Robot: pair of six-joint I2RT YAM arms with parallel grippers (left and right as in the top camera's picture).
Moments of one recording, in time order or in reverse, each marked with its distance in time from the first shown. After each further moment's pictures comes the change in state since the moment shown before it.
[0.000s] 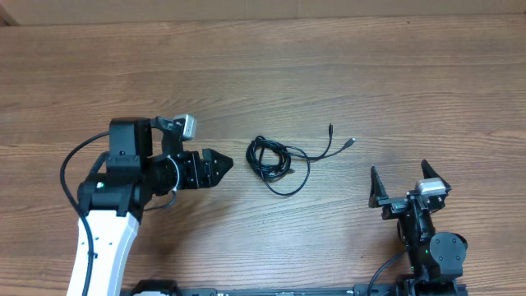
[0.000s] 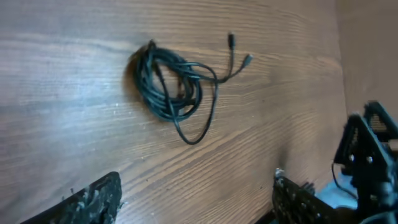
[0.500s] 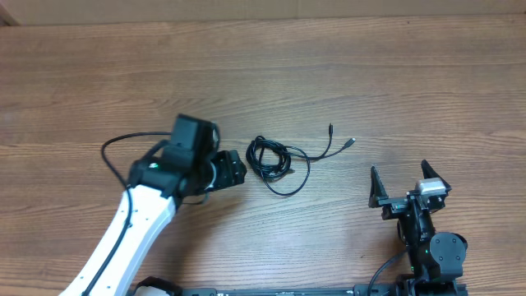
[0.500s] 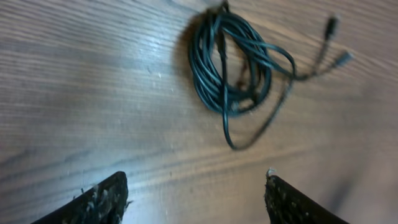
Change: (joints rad) left arm -0.315 0.164 0.000 0.054 -0.428 -0.380; right arm 0.000 0.000 0.000 0.001 0.000 0.000
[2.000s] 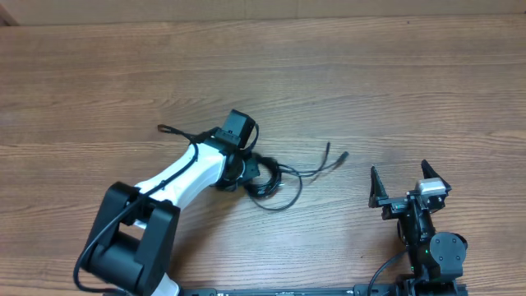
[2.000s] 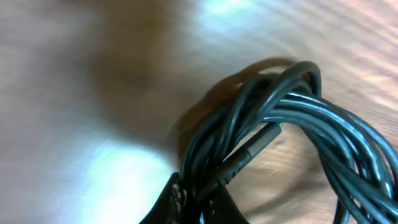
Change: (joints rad) left arm -0.083 0.460 0.044 0.124 -0.105 -0.211; right arm 0.000 0.000 0.000 0.000 0.000 0.000
